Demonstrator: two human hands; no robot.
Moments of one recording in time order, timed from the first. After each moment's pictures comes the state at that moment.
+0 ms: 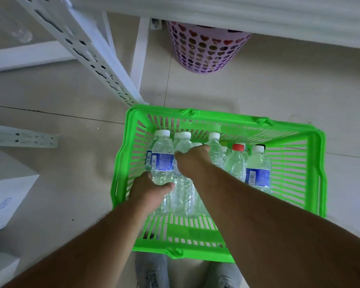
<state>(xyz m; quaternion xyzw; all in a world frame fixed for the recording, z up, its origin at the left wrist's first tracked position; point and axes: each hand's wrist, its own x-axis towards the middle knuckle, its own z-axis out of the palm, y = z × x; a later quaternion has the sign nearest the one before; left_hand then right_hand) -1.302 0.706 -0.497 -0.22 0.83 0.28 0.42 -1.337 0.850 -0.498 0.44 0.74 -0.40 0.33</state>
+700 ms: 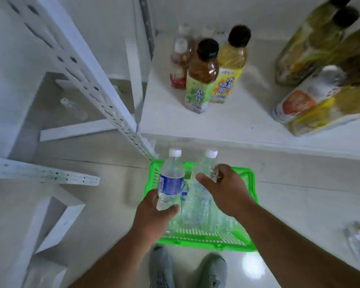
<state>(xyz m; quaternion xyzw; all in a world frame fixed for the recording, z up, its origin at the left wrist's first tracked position) -1.294 0.711 -0.203 -0.14 0.82 0.47 0.30 -1.293 0.920 -0.177 0.33 0.82 -0.45 0.14</state>
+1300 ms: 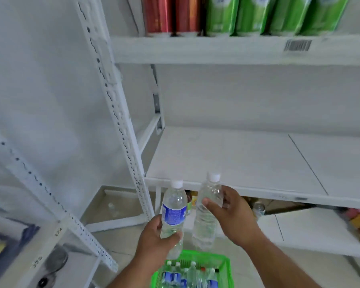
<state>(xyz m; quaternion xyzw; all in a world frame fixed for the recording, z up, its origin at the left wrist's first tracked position) -1.225 0.732 0.252 0.02 0.79 0.60 0.13 -1.194 0.954 0.328 0.14 0.84 -0.53 -0.08</state>
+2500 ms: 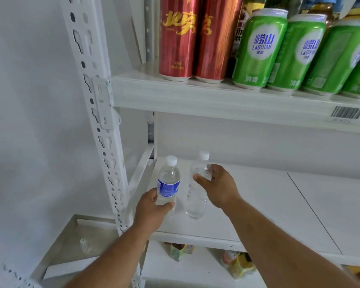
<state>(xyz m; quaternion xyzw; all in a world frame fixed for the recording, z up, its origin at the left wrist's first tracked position) -1.469 0.774 0.315 0.03 0.83 0.55 0.07 -1.428 0.976 0.394 0.19 0.86 -0.46 -0.14</state>
